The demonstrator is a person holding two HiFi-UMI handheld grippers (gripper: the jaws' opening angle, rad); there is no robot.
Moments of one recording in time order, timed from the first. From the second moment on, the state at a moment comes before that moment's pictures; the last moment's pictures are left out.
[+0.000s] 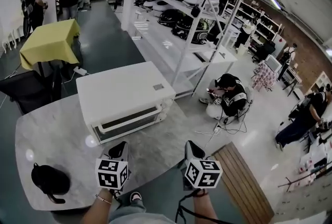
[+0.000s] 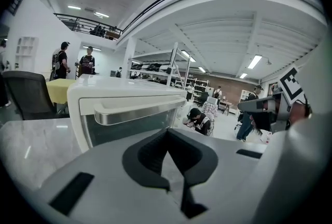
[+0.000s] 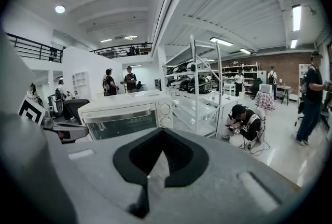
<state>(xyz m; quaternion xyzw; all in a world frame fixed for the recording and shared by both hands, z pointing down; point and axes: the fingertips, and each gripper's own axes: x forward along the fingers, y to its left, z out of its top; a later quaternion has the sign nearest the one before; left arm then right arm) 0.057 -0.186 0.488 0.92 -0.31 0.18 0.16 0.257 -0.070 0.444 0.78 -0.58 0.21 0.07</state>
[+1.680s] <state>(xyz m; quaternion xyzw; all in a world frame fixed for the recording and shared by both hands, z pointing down) -0.017 -0.226 0.442 0.76 -0.62 0.11 0.16 0.290 -0.252 0.421 0.61 -0.77 0.17 0.09</state>
